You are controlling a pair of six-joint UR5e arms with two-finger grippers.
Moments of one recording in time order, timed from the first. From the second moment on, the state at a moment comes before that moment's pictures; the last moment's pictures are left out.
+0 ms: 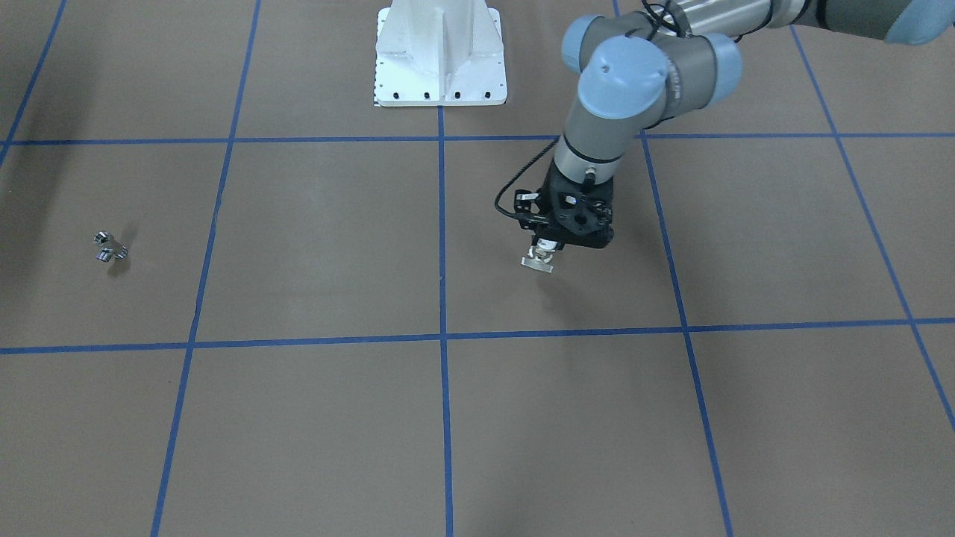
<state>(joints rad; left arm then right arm) -0.65 -2.25 -1.68 -1.60 -1.97 -1.03 1.60 -1.80 1.79 -1.41 2.35 -0.09</state>
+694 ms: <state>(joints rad) -0.53 -2.47 -1.49 -1.59 -1.86 -1.38 1.60 -1.80 1.79 -1.41 2.35 -0.09</state>
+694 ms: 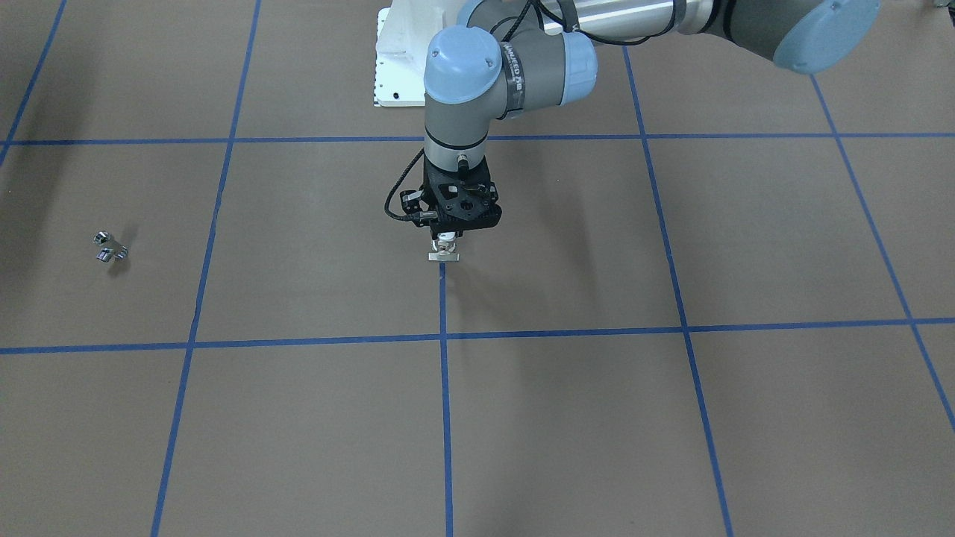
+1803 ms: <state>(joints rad) -0.52 -2.47 -1.47 -1.60 -1.86 -1.35 1.60 -1.80 1.78 -1.41 2.35 -0.09</state>
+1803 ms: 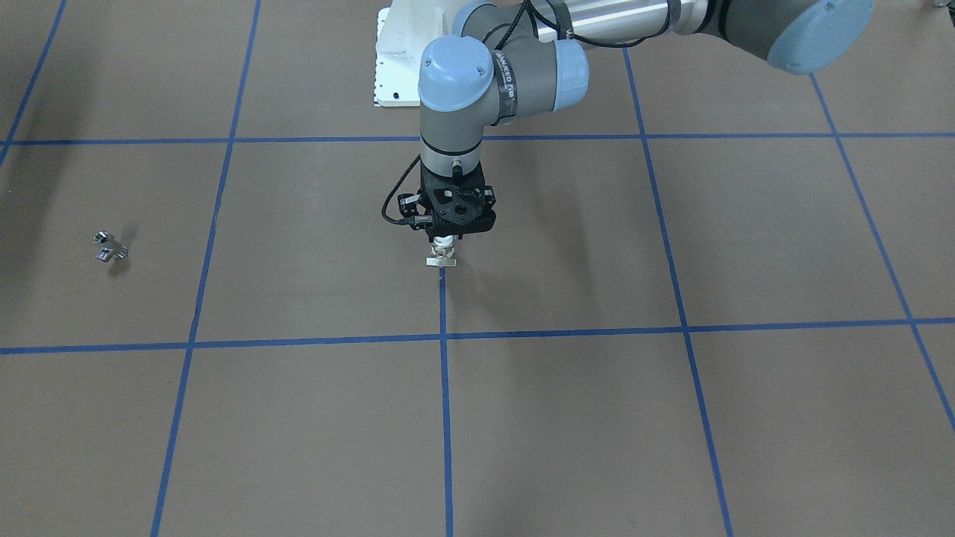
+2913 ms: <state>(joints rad) -0.87 -2.02 -2.07 -1.24 -2.03 -0.52 1.49 -1.80 1.83 -1.25 2.37 0.21</state>
